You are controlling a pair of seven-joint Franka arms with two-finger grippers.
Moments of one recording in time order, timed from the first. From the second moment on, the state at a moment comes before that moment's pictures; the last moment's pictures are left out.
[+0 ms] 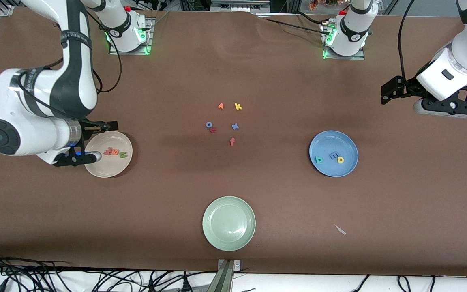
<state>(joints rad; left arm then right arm) 0.01 0.04 -0.14 -1.58 -0.01 1.55 -0.05 0.71 0.54 -0.75 -1.38 0.35 1.37 -0.15</state>
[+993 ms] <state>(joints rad) 0.01 0.04 -0.16 -1.58 -0.01 1.54 -0.05 0.27 0.14 -0.24 -1.53 0.04 1.47 -0.10</state>
